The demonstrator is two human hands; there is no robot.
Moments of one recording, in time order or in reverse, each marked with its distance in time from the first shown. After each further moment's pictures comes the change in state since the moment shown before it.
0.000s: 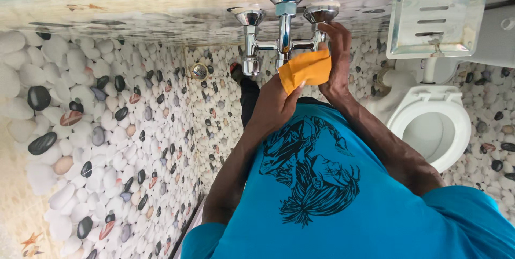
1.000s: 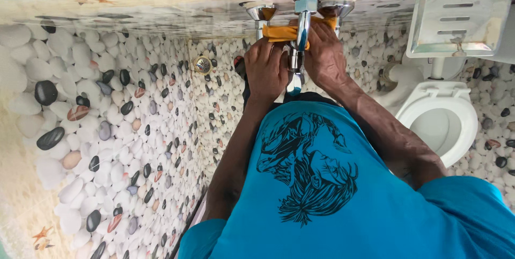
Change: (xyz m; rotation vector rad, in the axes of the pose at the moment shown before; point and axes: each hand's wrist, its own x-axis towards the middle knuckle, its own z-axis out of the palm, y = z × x) left_hand 0.020 -0.090 -0.007 0.663 0.346 0.209; right_hand 0.040 -0.046 0.017 -0.150 -0.177 -0.339
